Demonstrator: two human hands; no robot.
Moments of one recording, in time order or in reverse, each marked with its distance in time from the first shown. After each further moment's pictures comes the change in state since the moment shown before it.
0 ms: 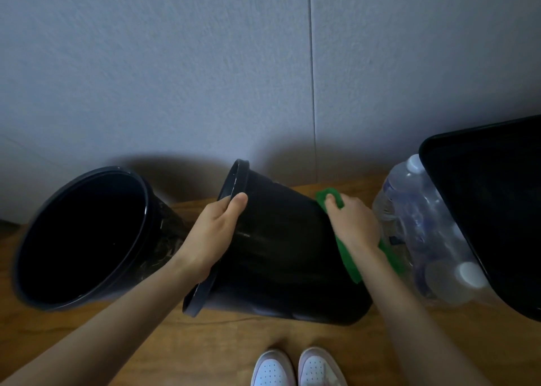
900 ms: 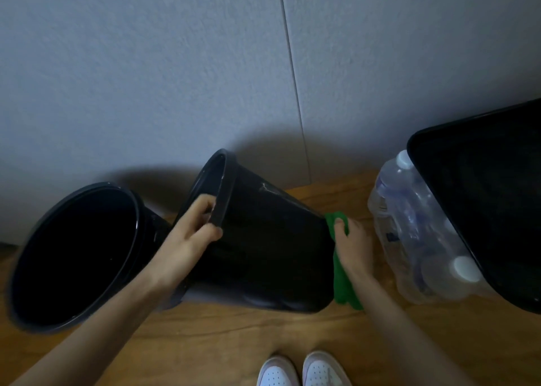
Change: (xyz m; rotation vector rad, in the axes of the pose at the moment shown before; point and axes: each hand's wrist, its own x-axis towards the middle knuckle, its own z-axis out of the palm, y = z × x) left_hand -0.010 0.010 -0.020 0.025 -0.137 0.098; right_hand 0.002 0.053 0.048 0.390 0.060 0.103
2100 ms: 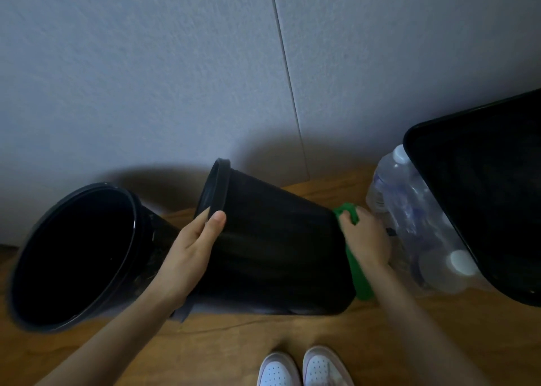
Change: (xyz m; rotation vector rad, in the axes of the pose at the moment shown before) left_hand -0.007 -0.016 0.018 -0.006 0.120 0.081; right_hand 0.001 -0.010 -0.031 -0.106 0.053 -0.087
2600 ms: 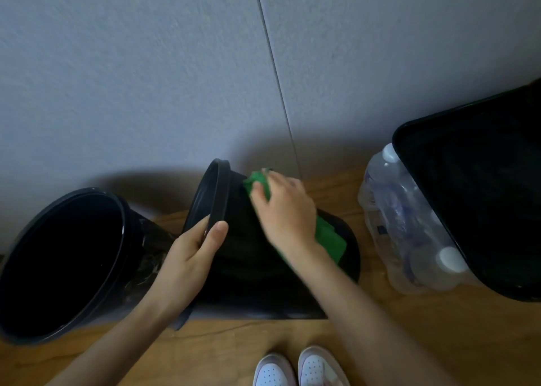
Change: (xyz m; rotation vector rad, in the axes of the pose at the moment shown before) left_hand -0.001 -0.004 0.002 0.104 -0.073 0.089; right_hand -0.040 -0.122 0.015 -0.046 -0.075 -0.397
